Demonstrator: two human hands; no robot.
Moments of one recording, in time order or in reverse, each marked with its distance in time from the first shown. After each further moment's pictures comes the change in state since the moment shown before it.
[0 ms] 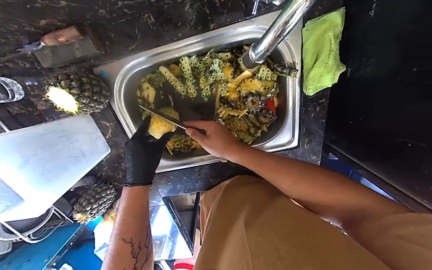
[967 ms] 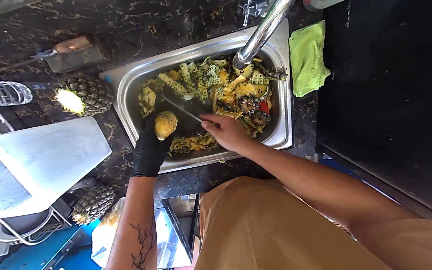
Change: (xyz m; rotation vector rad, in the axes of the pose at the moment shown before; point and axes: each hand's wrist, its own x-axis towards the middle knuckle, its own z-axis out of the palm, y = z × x) left_hand 0.013 -0.013 0.019 0.000 0.006 0.278; right_hand -0.020 0.017 -0.032 -0.080 0.151 0.084
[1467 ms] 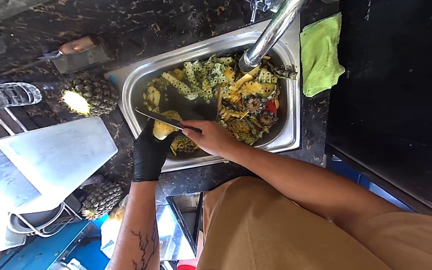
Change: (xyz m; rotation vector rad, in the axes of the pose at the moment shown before) left_hand -0.008 0.017 -0.014 0.015 0.023 -0.245; right_hand 0.016 -0.029 0.037 -0.074 -0.139 -0.150
